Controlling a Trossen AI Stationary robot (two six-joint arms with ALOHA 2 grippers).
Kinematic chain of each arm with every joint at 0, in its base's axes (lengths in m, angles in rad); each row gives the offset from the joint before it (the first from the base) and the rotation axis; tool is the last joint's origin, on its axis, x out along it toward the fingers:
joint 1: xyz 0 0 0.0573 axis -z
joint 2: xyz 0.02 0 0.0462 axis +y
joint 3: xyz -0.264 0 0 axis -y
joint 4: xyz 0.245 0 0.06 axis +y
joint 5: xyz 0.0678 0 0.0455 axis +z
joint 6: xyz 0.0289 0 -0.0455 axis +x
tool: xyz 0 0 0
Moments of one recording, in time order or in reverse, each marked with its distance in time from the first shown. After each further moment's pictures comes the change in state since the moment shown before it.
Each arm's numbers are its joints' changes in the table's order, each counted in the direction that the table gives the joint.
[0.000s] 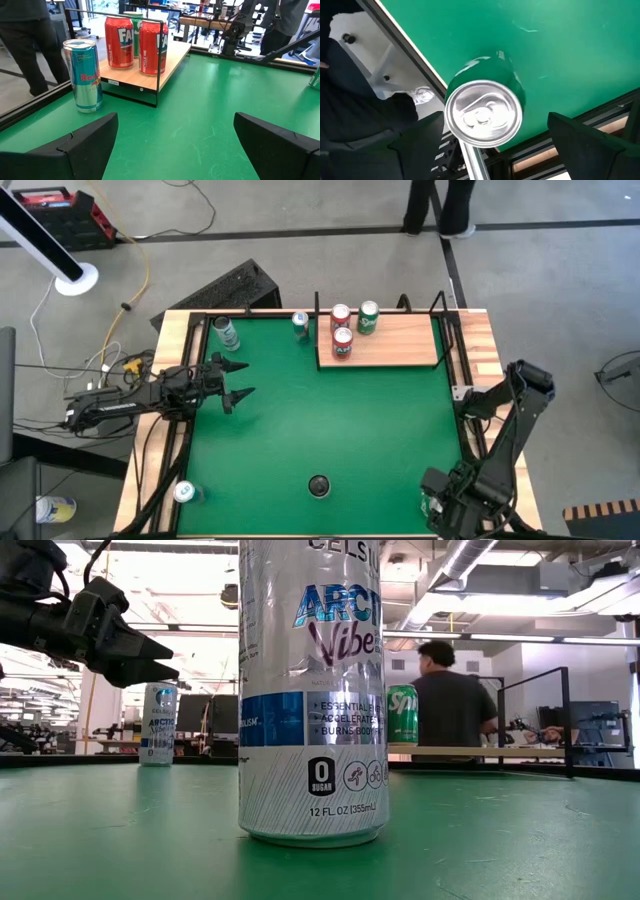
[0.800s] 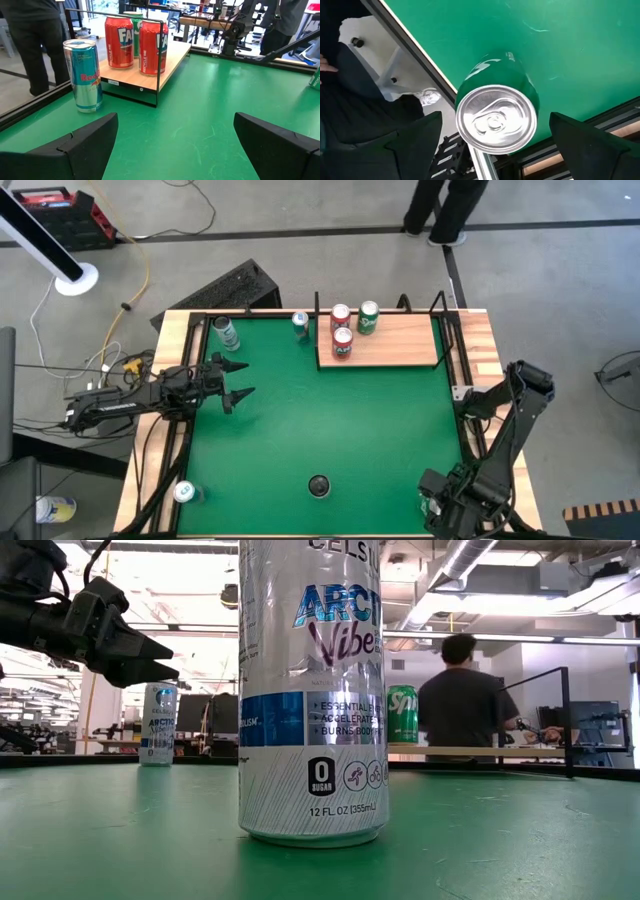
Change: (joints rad) left arm 0.000 0.000 0.000 0.000 0.000 0.000; right arm 0.006 0.006 -0.019 -0.056 -0.004 0.023
